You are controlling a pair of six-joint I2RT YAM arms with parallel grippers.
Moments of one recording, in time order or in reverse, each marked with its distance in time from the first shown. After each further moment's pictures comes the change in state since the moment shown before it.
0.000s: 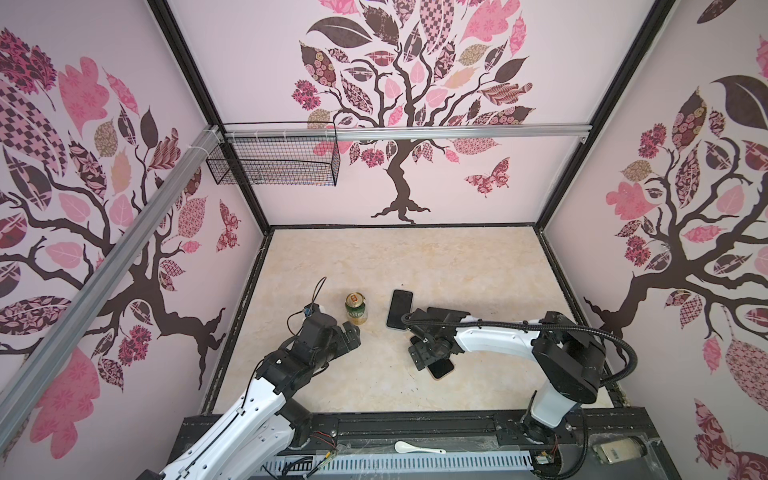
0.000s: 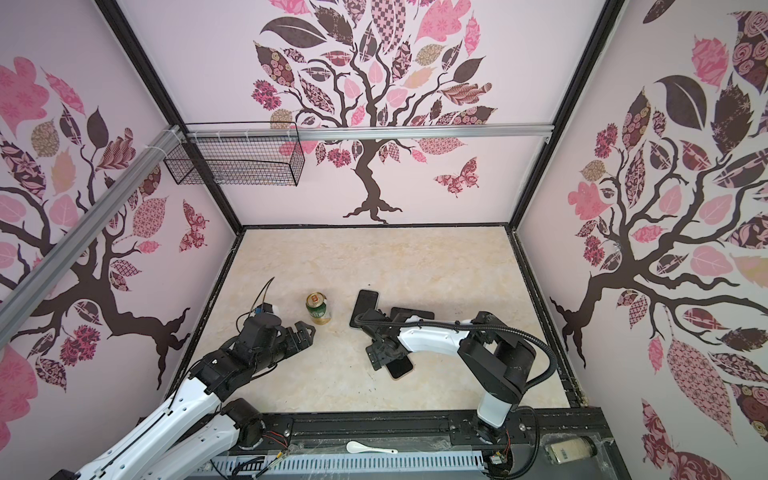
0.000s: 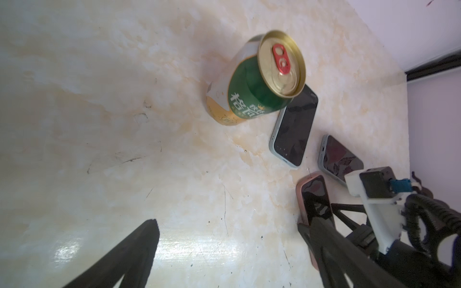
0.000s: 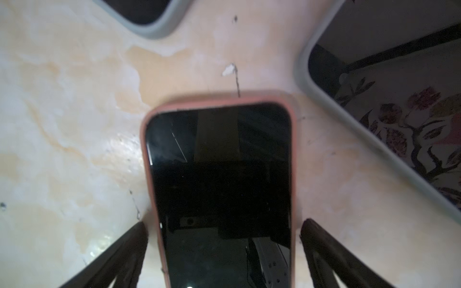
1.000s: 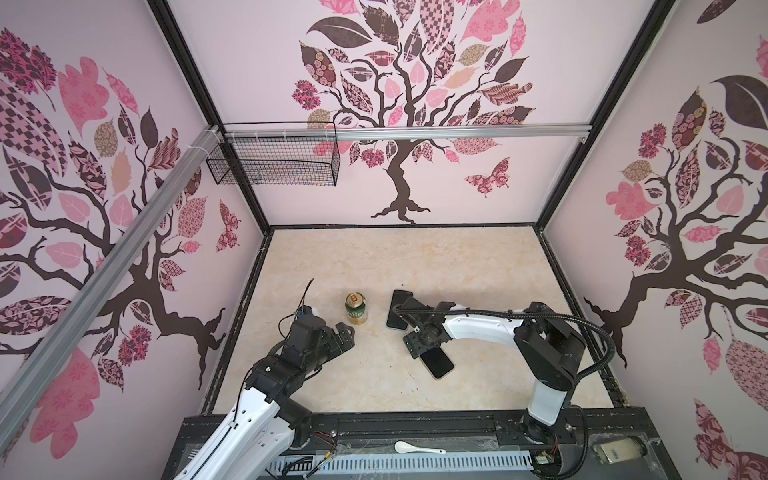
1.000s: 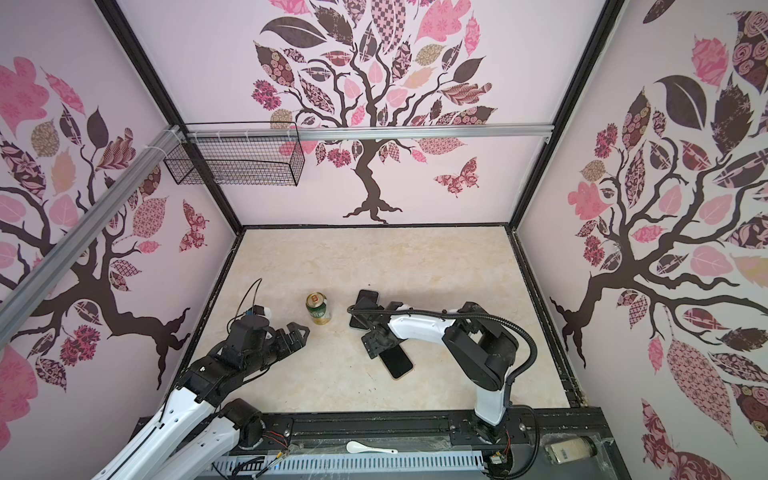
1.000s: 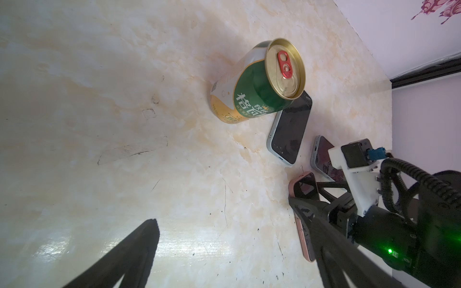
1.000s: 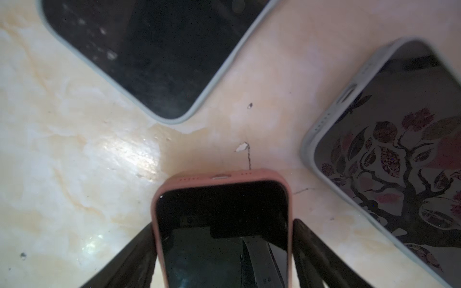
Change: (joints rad) left arm 0.053 -0.053 -0.001 -0.057 0.066 0.029; right arm -0.049 0.104 0.124 -0.026 -0.026 -0.089
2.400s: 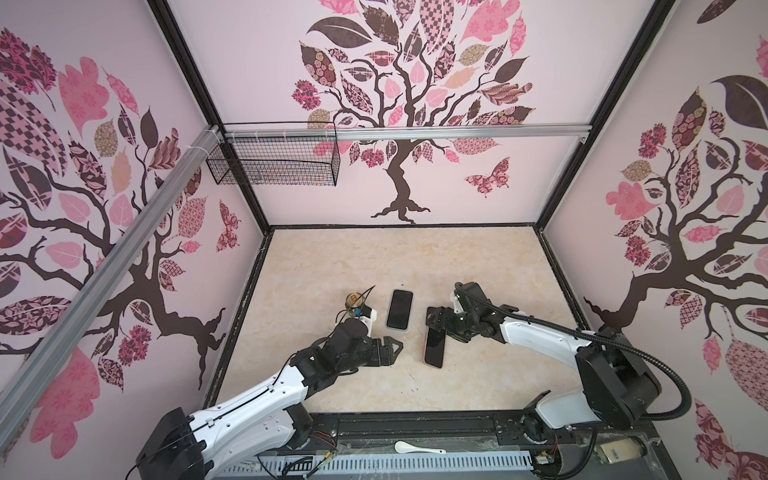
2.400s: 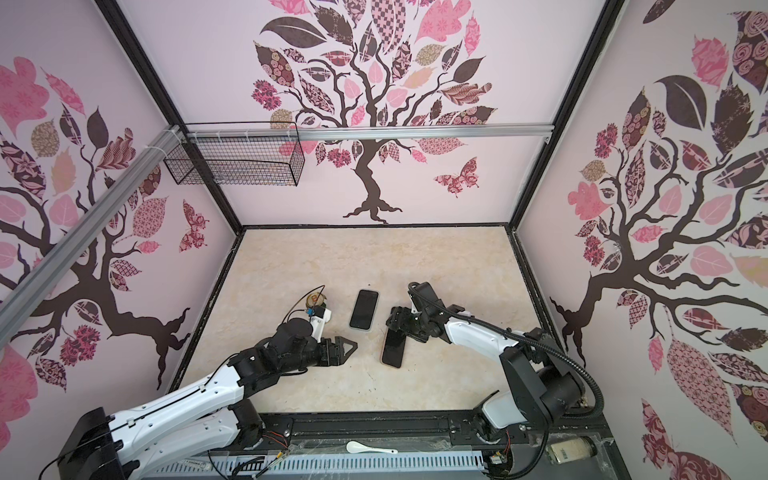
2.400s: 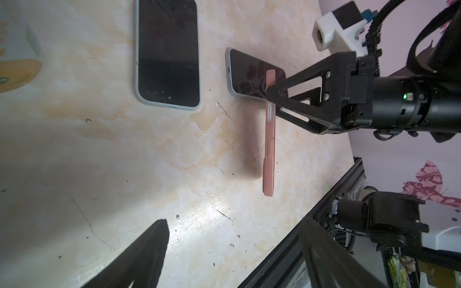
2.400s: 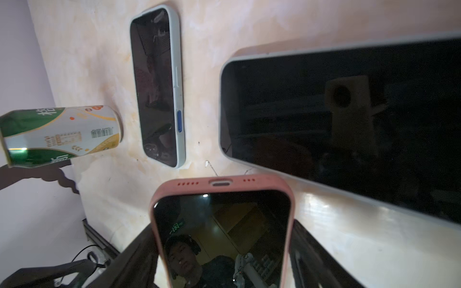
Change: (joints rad) left arm -0.375 0.323 -0.075 0.519 0.163 0.071; right arm -0.356 -0.389 -0.399 0.413 -0.444 0.514
